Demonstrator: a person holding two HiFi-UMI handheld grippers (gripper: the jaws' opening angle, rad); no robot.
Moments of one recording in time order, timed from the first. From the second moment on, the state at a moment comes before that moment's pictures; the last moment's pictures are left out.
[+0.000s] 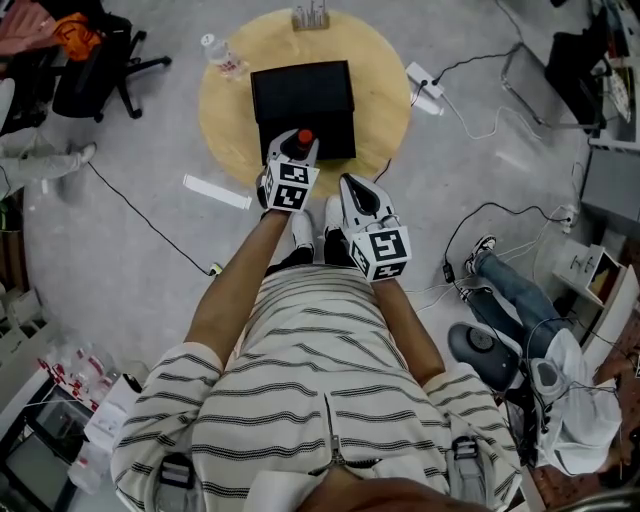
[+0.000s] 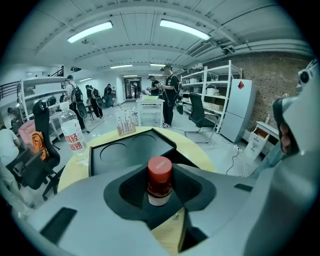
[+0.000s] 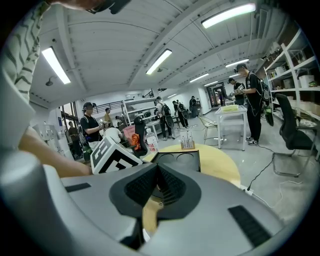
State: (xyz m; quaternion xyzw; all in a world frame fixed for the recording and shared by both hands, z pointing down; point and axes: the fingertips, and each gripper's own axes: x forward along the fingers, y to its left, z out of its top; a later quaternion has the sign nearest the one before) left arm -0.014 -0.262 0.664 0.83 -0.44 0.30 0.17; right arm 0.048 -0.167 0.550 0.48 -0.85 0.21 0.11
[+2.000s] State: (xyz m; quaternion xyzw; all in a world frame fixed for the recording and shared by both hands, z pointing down) left arm 0.000 -0.271 0.698 0.82 -0.43 0.34 0.19; right arm 0.059 -0.164 0.556 0.48 -0.84 0.22 0.12
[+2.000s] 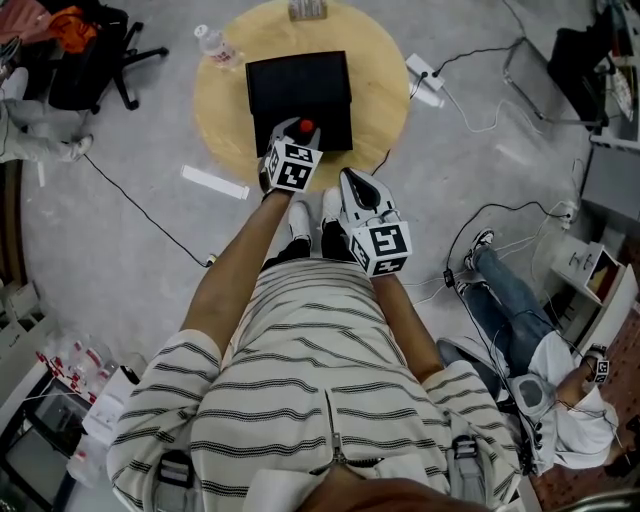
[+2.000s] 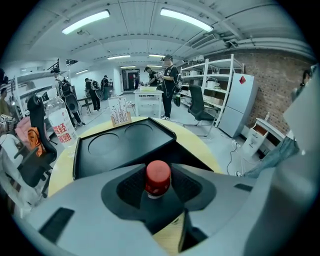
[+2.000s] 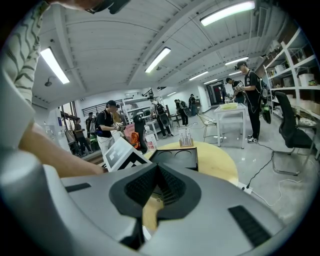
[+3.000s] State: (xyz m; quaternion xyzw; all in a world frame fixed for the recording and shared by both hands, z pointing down) left arm -0.010 -0.254 0.658 0.82 -0.46 0.29 0.18; right arm 0.058 -0.148 0.544 0.48 -0.84 0.20 0.11
